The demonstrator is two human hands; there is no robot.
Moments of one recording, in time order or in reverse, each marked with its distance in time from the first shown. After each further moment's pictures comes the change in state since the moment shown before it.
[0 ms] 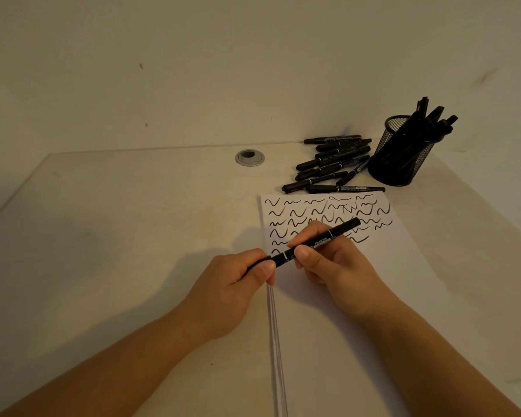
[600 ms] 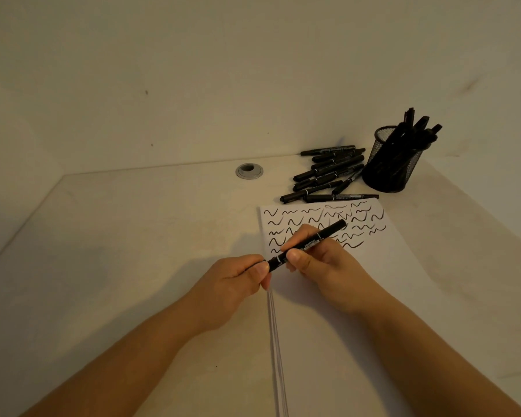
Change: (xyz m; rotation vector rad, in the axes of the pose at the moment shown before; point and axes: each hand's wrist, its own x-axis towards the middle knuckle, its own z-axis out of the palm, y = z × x) left_hand 0.006 0.002 -0.009 -0.143 -0.138 -0.085; right_hand 0.004 -0.008 0.003 -0.071 -0.073 -0.061
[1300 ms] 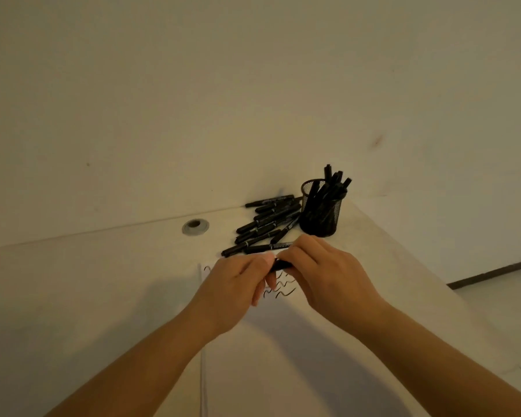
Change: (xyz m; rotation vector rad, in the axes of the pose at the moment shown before) left_hand 0.073 0.079 0.049 0.055 0.102 0.227; right_hand -0.019 -0.047 -0.090 -1.452 0.237 -0.529
